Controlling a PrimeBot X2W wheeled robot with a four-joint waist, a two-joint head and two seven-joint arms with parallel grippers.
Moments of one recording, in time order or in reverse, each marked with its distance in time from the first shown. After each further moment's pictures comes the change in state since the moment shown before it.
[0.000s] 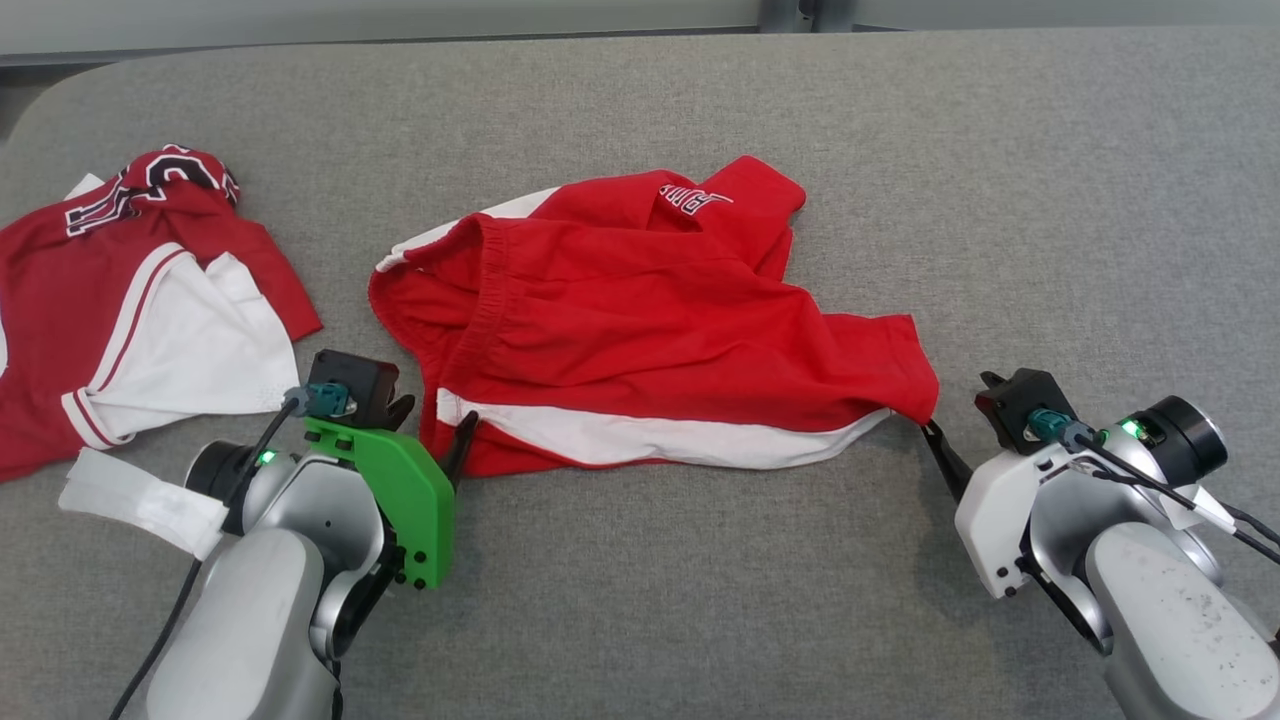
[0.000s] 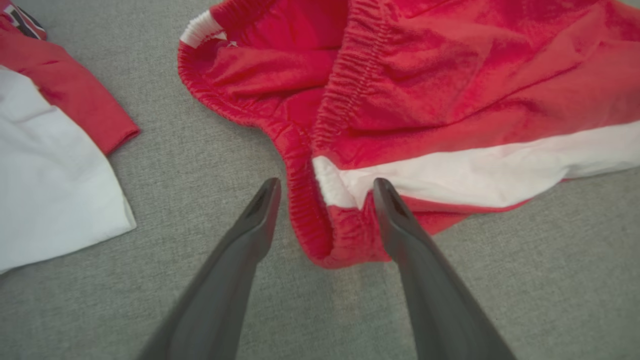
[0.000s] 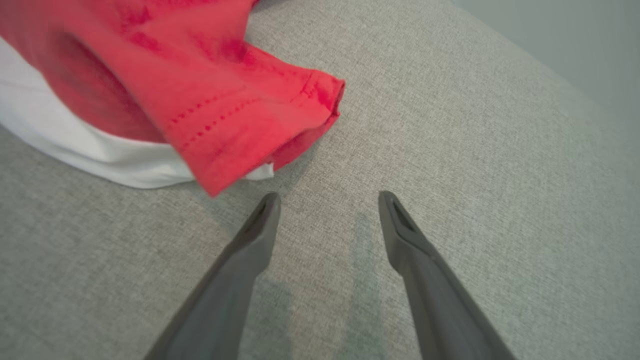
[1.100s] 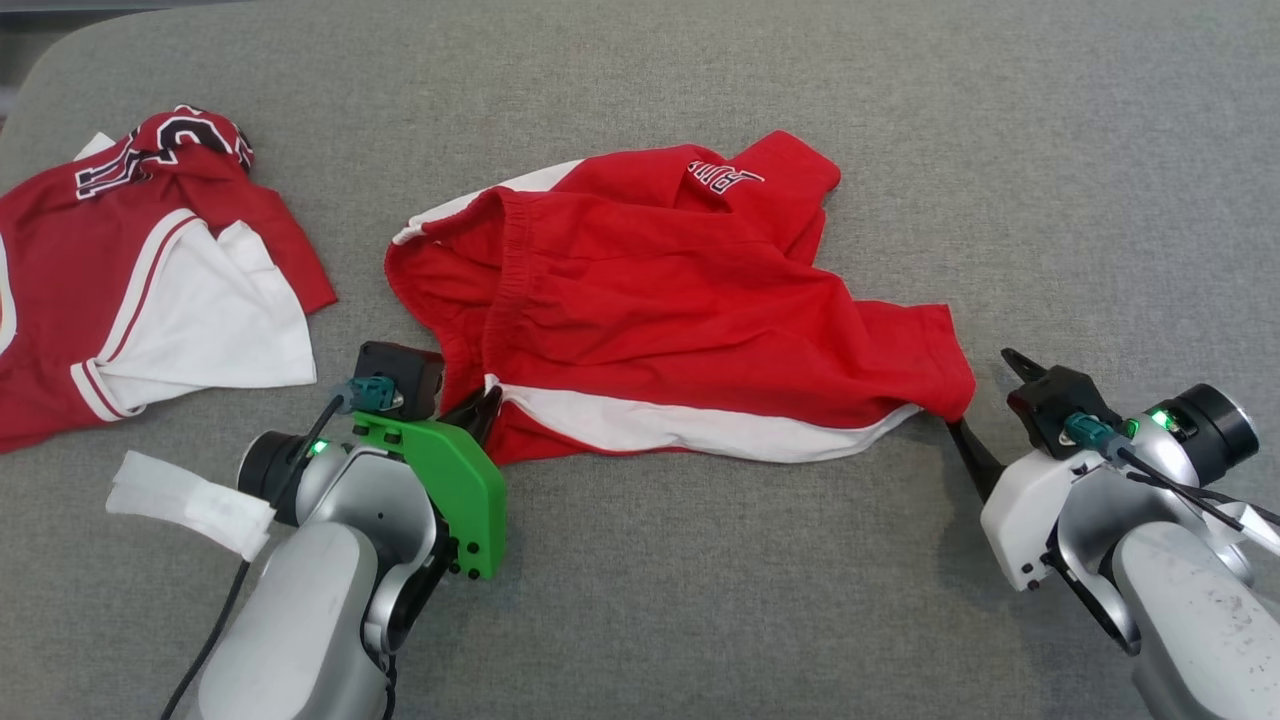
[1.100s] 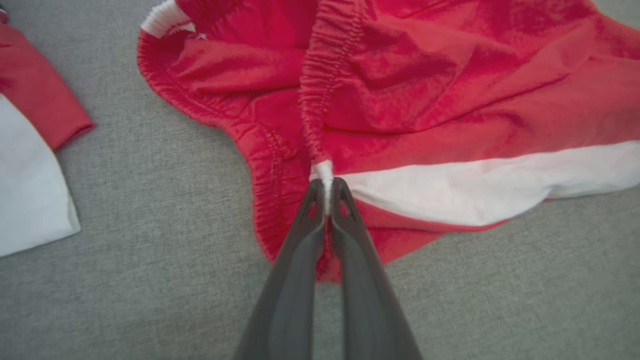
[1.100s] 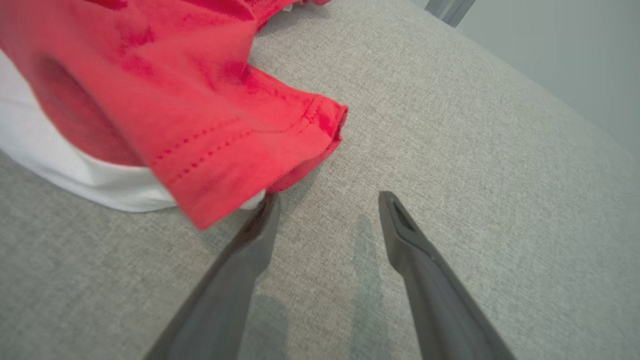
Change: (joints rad) left arm -0.012 -0.055 -0.043 -0.025 -0.008 0.050 -0.025; right arm 0.017 -0.045 -0.020 -0.039 0.006 0.000 -0.101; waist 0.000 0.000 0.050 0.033
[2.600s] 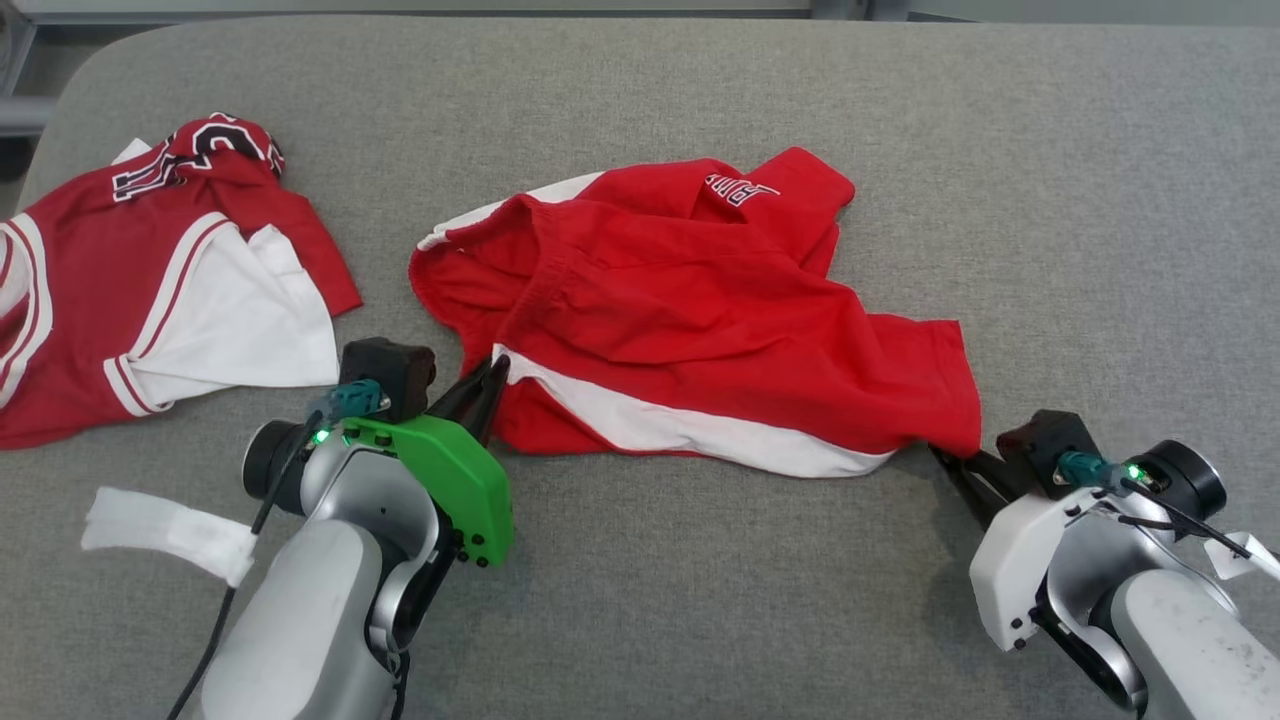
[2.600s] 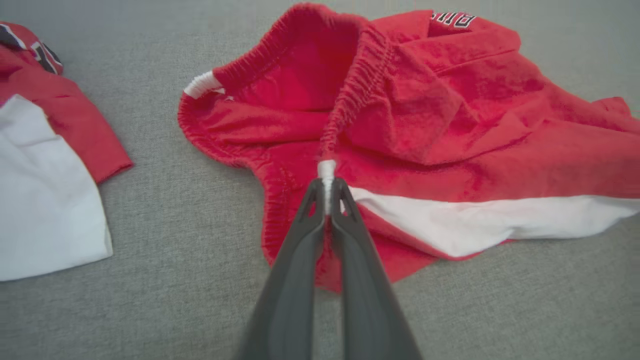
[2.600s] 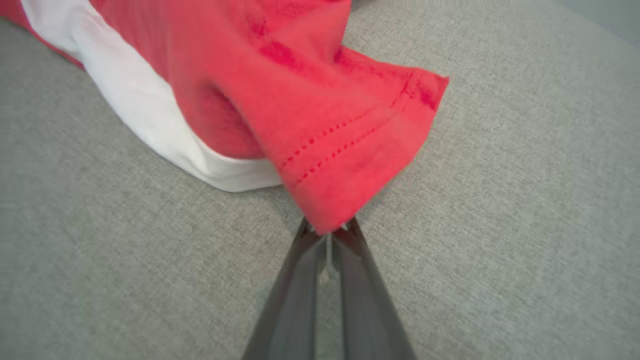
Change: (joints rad) left arm -0.003 -0.007 -0.010 -0.004 -0.034 0.007 -0.132; right arm 0.075 -0.041 0.090 -0.093 0.188 0.000 0.092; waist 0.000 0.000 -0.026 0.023
